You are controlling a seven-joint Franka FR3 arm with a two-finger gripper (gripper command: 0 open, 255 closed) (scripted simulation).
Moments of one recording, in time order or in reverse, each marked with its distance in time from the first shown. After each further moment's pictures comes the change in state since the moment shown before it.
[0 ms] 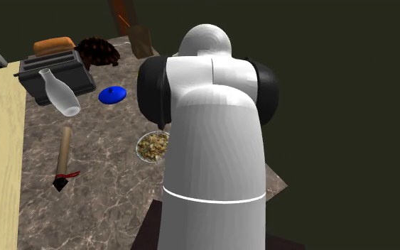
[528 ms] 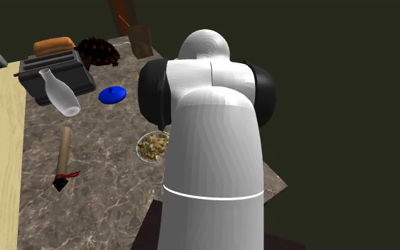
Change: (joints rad) arm 0.004 0.022 0.000 -0.014 0.000 0.037 0.001
